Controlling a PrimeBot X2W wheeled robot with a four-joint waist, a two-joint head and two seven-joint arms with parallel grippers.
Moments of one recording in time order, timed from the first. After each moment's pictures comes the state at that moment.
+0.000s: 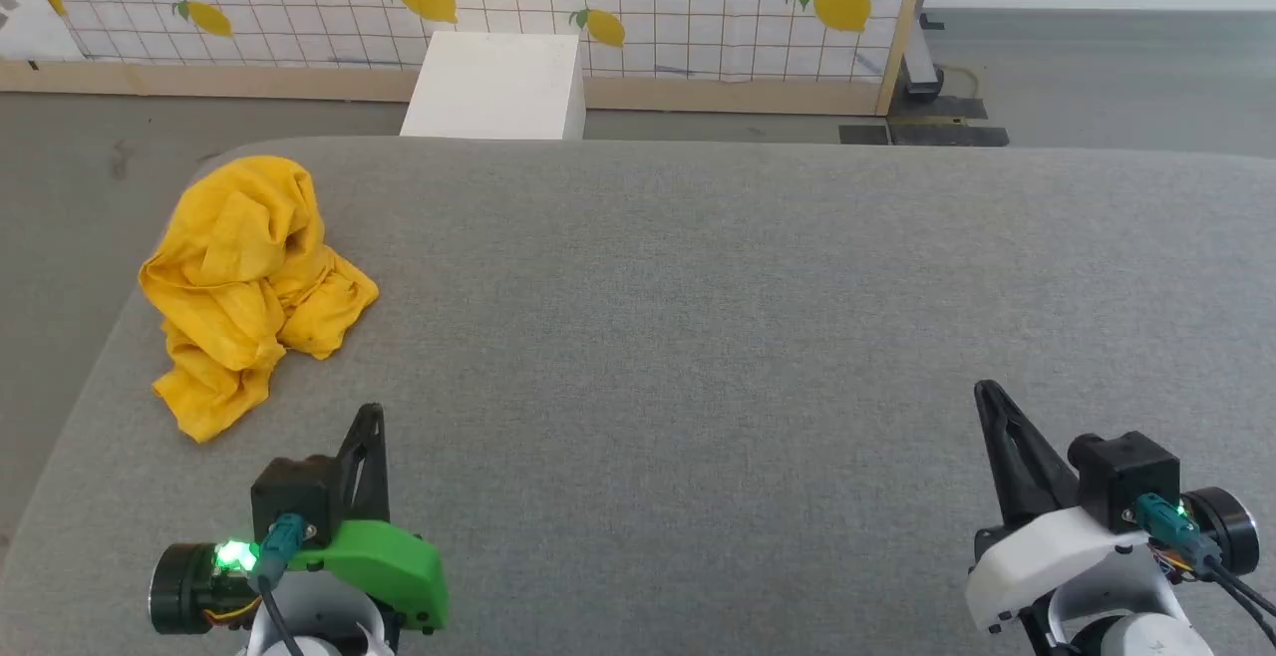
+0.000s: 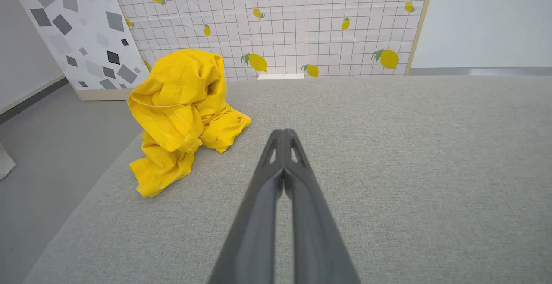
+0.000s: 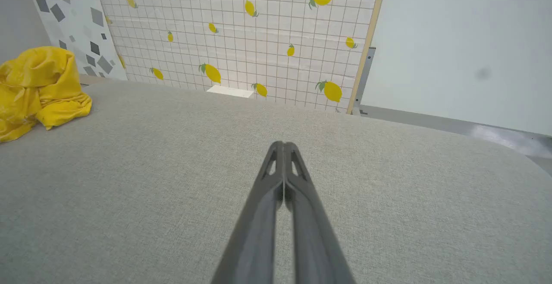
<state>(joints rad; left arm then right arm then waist) 0.01 0.05 0.00 0.00 -0.01 -0.01 0.00 0.01 -0.05 0.00 0.01 0.01 0.13 0.00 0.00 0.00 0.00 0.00</state>
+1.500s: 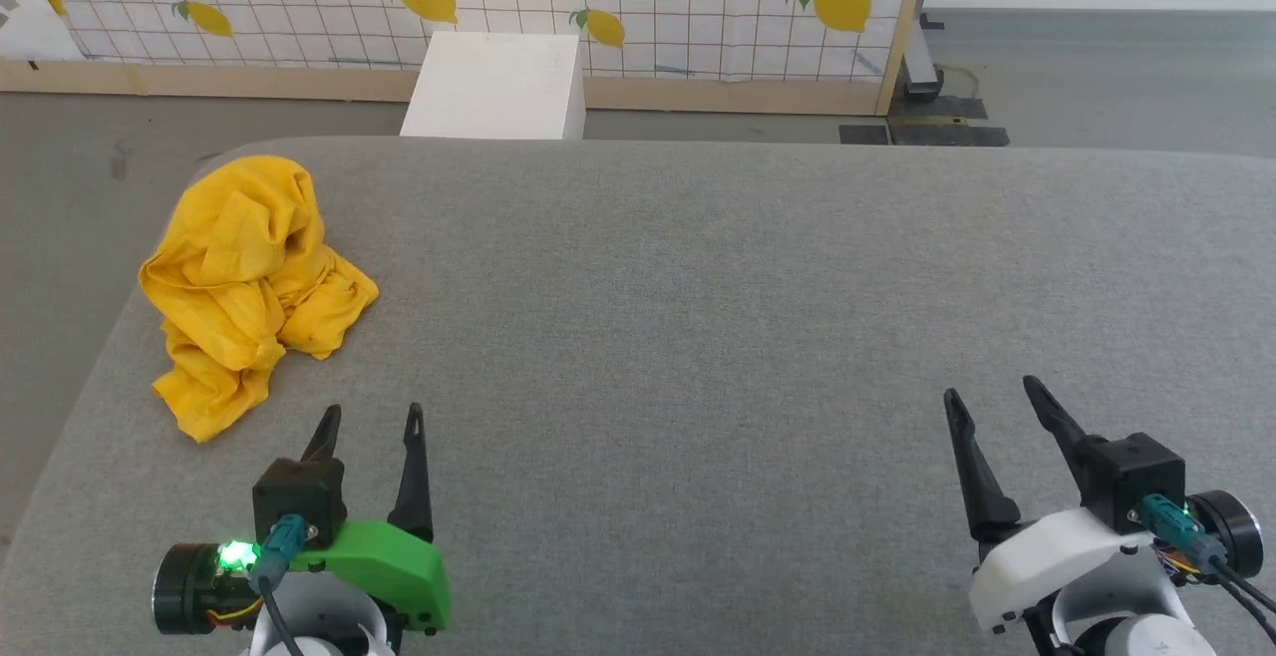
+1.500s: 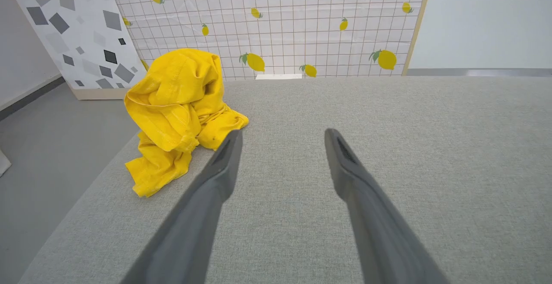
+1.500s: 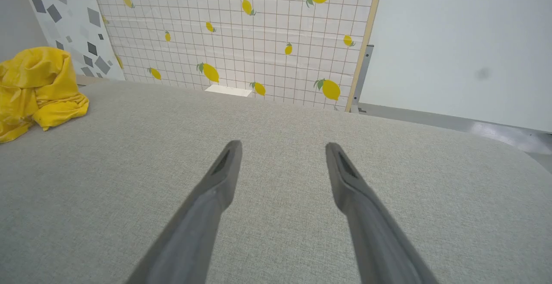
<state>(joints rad) 0.01 0.06 -0.01 0.00 -0.02 -0.01 0.00 0.02 -0.05 -0.01 0.01 0.01 0.13 0.00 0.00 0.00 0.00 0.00</state>
